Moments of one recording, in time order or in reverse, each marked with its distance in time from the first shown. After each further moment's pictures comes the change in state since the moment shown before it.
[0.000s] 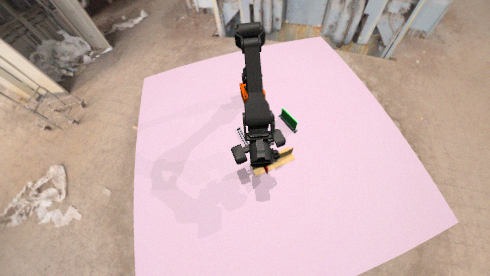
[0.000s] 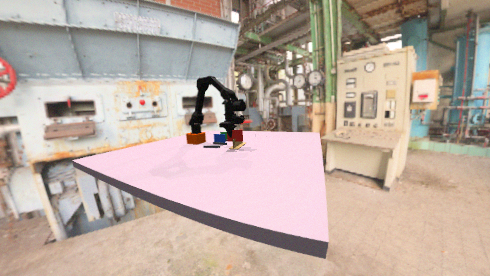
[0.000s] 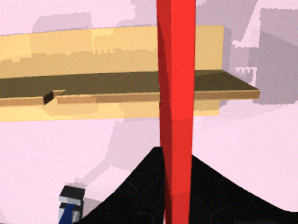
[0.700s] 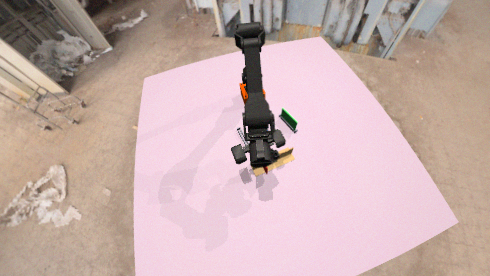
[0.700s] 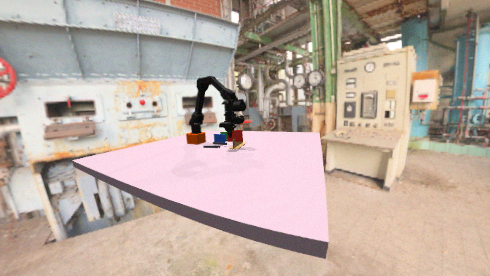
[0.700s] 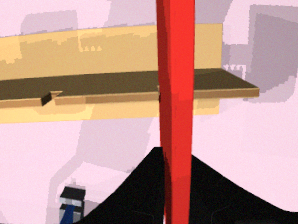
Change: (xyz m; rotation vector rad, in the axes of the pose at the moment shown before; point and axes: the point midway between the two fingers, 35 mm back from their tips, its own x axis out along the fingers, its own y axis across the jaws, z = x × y) arm 0.001 0.000 -0.001 0.015 0.002 0.000
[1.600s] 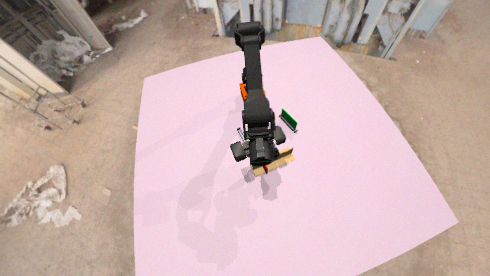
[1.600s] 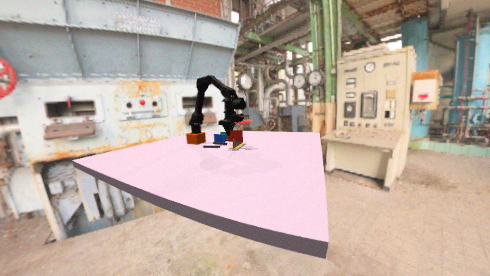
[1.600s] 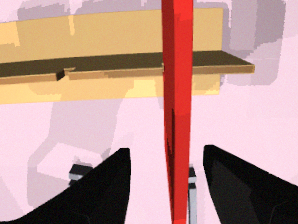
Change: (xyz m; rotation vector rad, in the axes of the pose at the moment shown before) arm -0.017 0.002 -0.005 0.000 0.034 0.012
